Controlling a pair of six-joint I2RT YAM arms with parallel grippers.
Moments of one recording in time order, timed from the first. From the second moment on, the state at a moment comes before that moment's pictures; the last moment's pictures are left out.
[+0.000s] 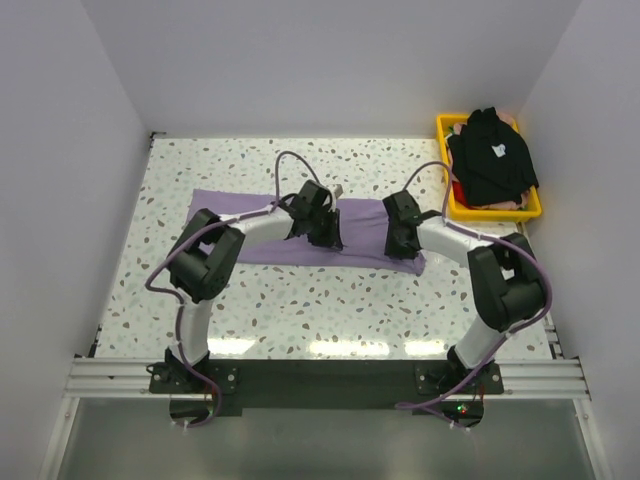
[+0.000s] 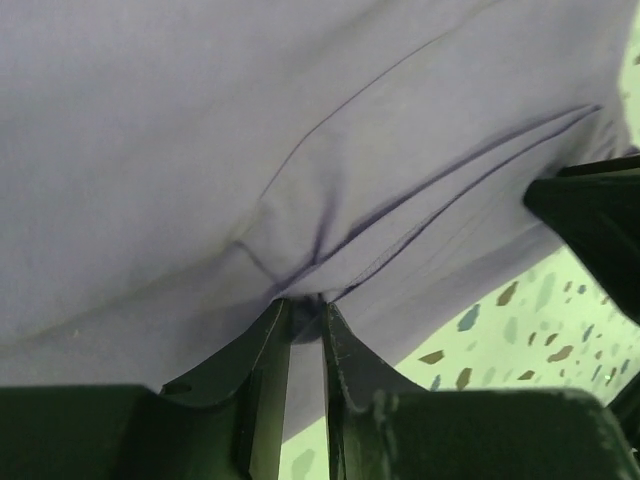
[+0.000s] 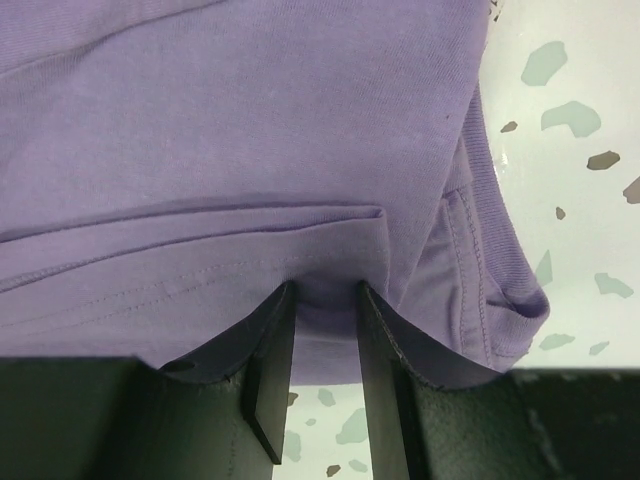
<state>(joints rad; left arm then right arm) -0.63 2.04 1.35 -0.21 0.28 -0.49 0.40 1.69 0.99 -0.45 0.25 0.54</state>
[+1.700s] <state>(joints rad) -0.68 1.82 1.05 -0.23 -0.27 -0.63 0.28 2.52 2.19 -0.50 0.17 0.20</state>
